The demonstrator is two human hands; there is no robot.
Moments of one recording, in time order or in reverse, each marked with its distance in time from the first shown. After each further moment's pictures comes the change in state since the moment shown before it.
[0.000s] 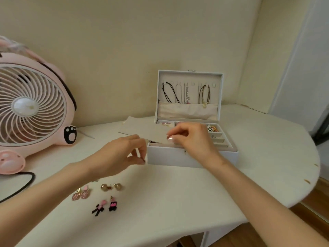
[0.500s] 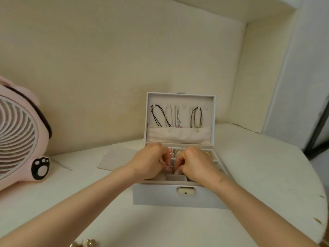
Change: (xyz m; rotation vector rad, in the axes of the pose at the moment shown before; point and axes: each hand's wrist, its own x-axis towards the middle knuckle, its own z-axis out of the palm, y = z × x) left_hand 0.121 0.031 0.021 -0.076 0.011 -0.086; right_hand 0.043 0.027 -0.021 -0.678 -0.256 0.123
